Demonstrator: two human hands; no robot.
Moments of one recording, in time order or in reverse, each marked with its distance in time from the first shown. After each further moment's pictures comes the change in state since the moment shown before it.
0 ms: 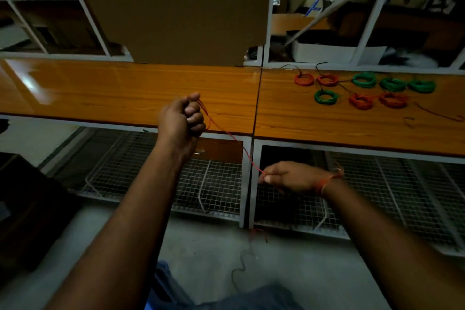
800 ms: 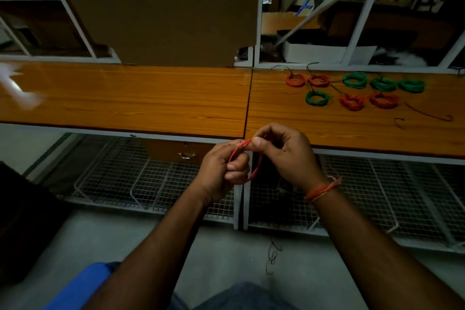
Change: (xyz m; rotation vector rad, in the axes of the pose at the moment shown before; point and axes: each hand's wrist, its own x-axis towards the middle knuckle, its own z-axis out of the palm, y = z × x) left_hand -0.014 -0.097 0.017 0.146 -0.591 -0.235; right_hand -0.009 -0.034 -0.023 0.409 0.780 -0.451
